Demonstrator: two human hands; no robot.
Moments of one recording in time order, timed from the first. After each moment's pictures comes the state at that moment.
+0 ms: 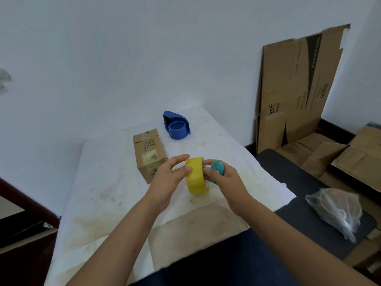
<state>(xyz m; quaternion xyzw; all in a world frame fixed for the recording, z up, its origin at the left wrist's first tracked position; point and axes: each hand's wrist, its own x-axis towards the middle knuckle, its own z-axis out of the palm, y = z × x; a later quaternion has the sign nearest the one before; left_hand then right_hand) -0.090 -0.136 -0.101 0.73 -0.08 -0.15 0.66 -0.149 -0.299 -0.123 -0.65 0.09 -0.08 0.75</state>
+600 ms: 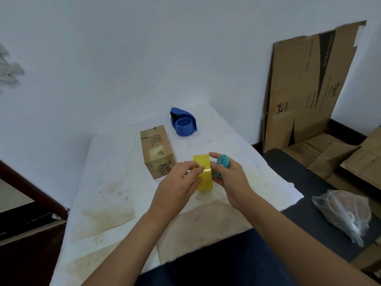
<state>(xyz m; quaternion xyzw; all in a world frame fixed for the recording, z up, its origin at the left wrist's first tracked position) -0.113 -0.124 -0.117 0.88 -0.38 0.24 0.17 -0.138 -0.288 -0.119 -0.57 0.14 -0.07 0.81</state>
